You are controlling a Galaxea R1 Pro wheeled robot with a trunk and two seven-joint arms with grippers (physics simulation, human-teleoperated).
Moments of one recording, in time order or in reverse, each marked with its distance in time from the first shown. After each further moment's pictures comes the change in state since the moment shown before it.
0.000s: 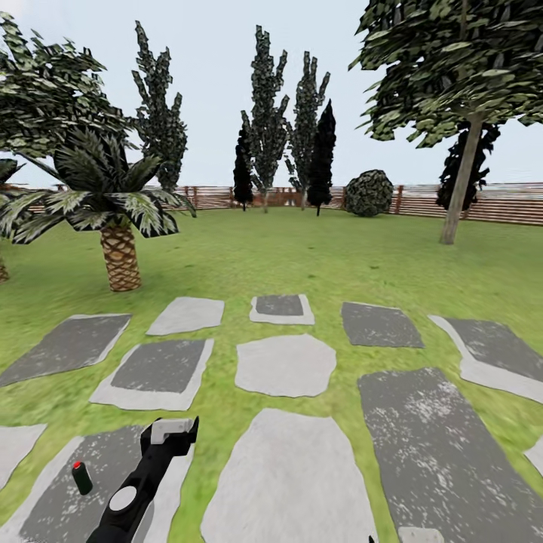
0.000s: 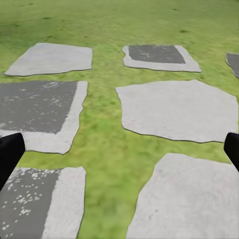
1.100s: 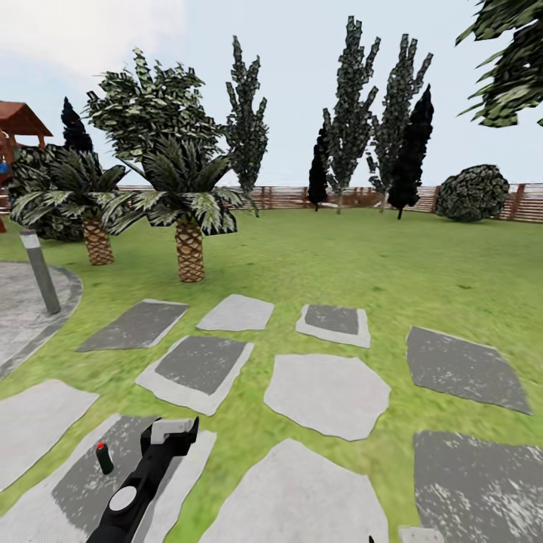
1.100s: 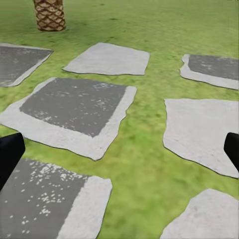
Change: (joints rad) left arm 0.000 0.000 0.000 0.000 0.000 0.000 0.000; right arm 0.000 0.000 0.000 0.000 0.000 0.000 0.000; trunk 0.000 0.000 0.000
